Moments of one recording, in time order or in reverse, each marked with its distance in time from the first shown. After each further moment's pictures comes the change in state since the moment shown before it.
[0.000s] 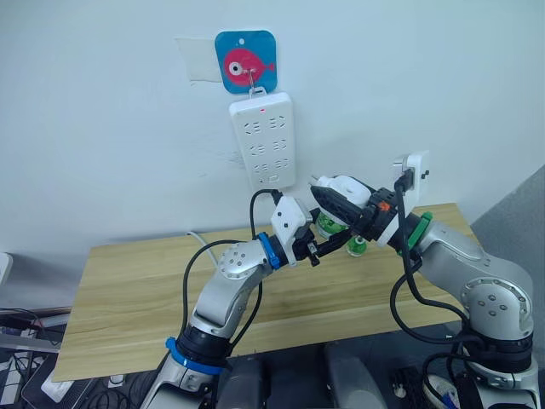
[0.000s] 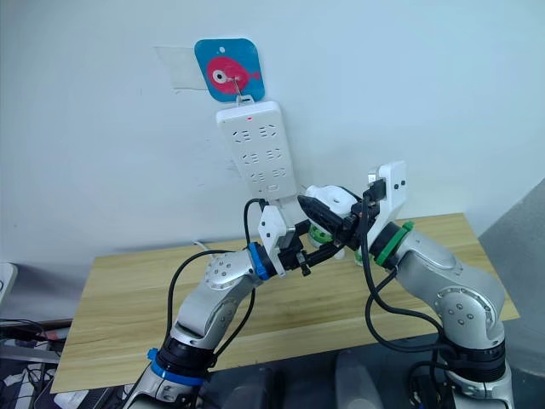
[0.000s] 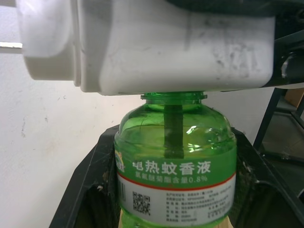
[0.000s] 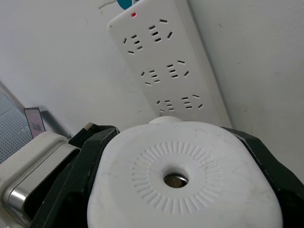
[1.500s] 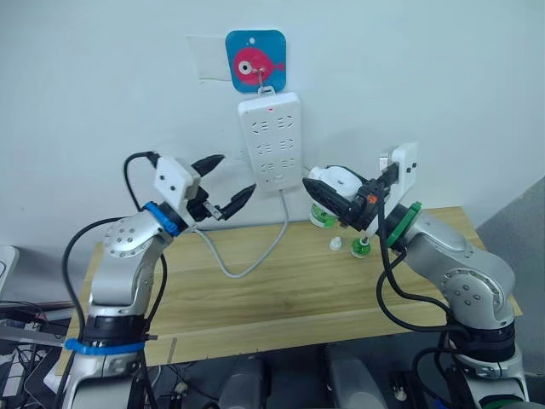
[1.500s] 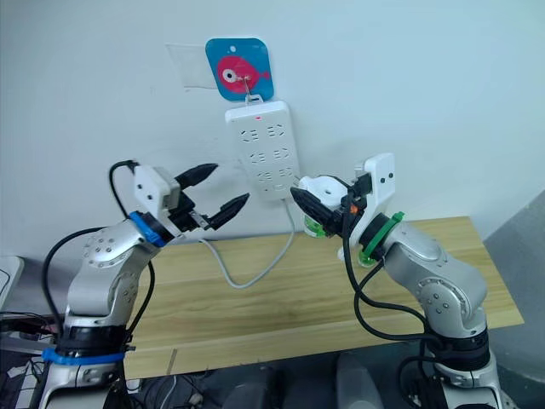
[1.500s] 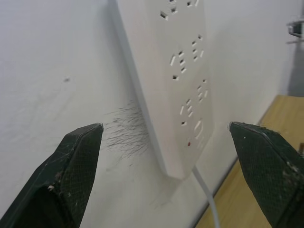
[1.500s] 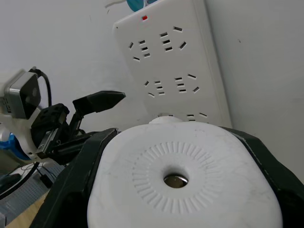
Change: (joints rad) left arm -0.075 0.371 0.366 0.124 -0.072 -0.078 -0.062; right arm -0.066 0.047 0.091 0.059 -0.214 -0.083 0.080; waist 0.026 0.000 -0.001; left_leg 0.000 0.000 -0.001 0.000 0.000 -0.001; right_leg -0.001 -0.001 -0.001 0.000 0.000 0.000
